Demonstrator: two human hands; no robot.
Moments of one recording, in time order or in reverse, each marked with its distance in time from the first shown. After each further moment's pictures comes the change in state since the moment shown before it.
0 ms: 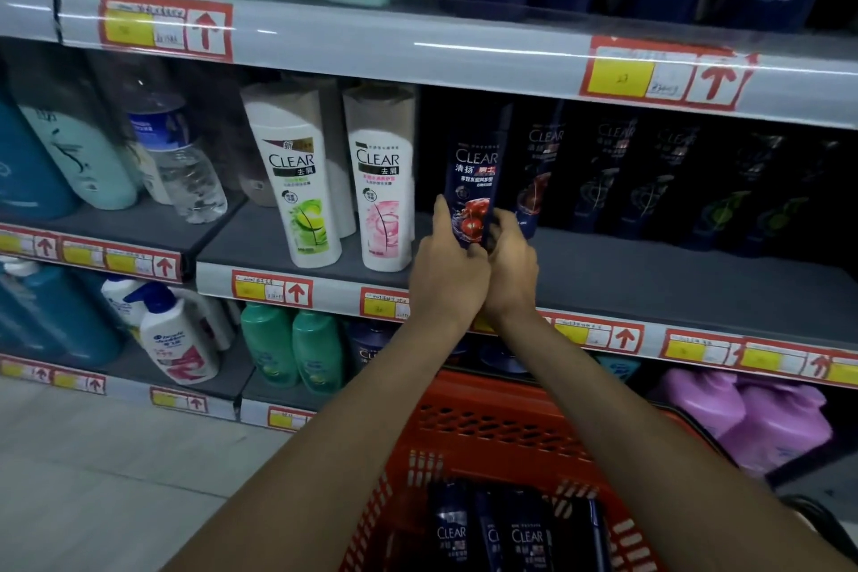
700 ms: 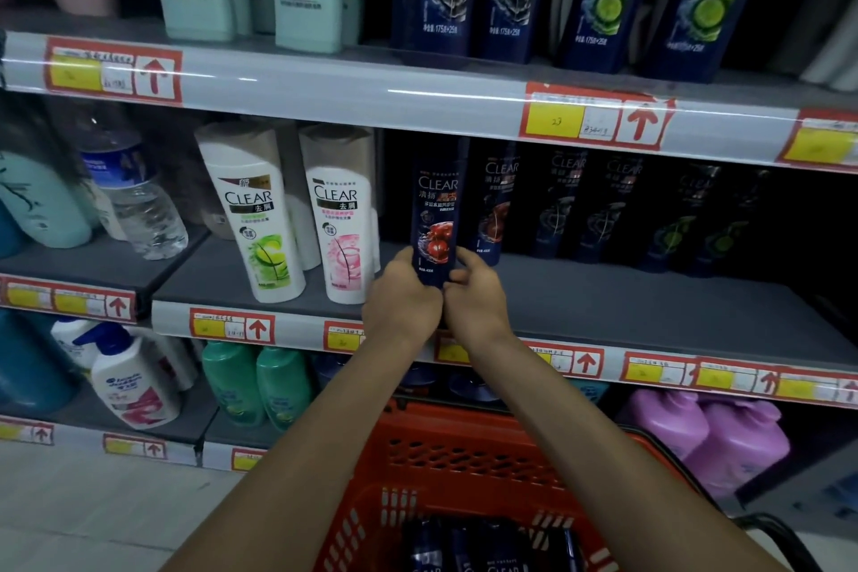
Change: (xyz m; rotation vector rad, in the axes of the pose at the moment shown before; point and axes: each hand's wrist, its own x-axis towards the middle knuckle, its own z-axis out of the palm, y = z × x) left_hand 0.016 -0.008 -0.001 0.060 -0.061 -0.063; right_hand 0.010 0.007 -0.010 0.123 -0.091 0.184
